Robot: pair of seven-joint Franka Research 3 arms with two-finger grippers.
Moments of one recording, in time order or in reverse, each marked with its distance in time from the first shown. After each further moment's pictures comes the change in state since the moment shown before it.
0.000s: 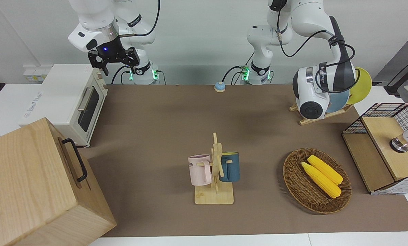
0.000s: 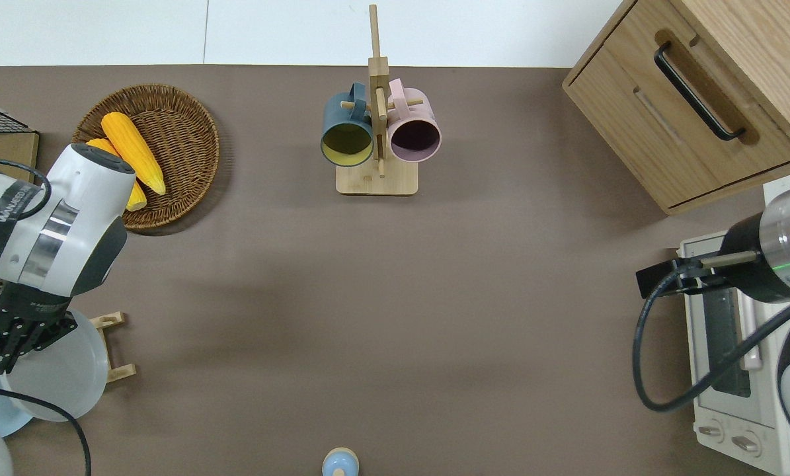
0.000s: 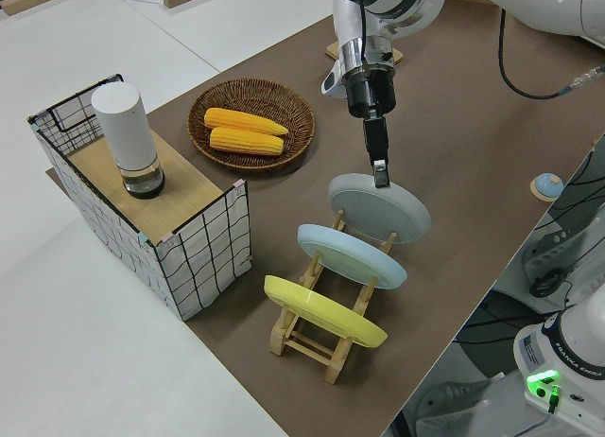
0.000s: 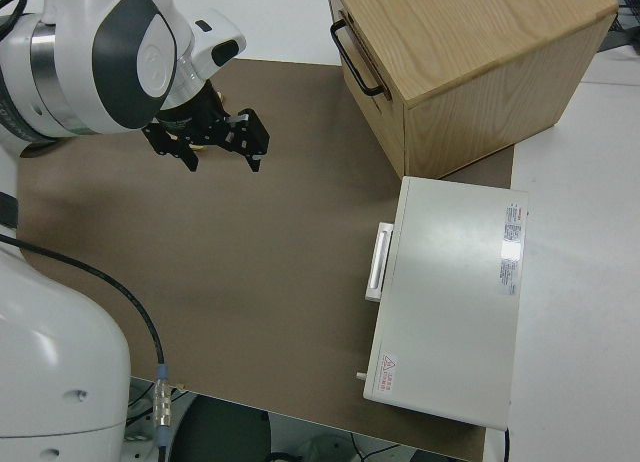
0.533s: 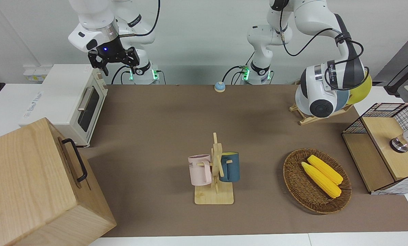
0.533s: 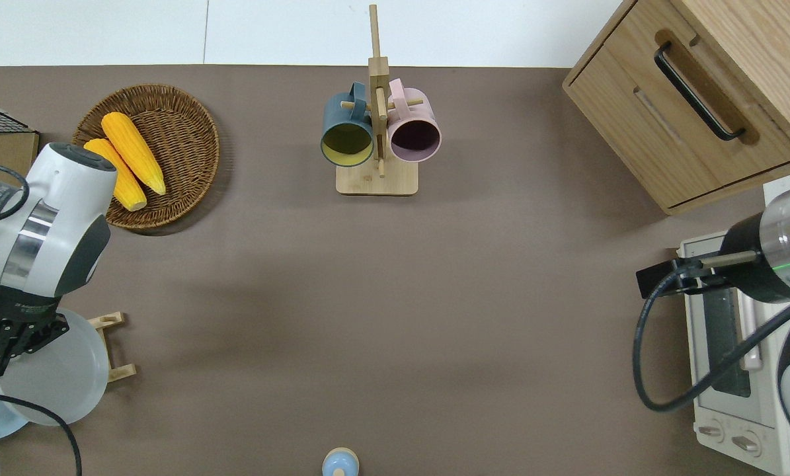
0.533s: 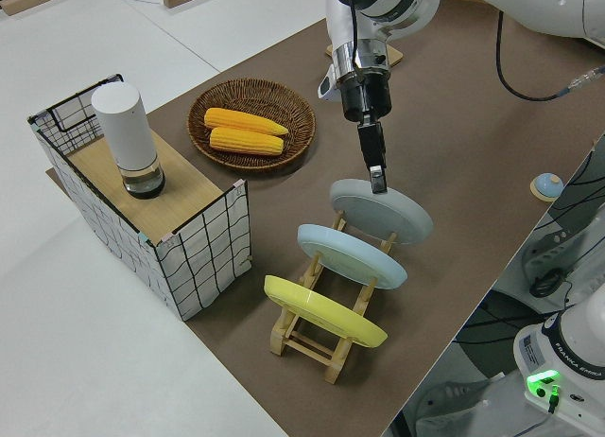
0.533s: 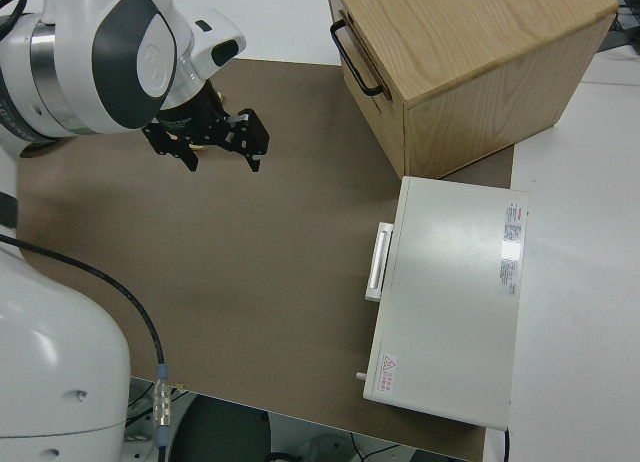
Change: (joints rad) left arm 0.010 -0.006 0.016 0.000 -0.012 0.011 0.070; right arm 0.000 0.000 0.000 0.000 0.000 0.000 0.000
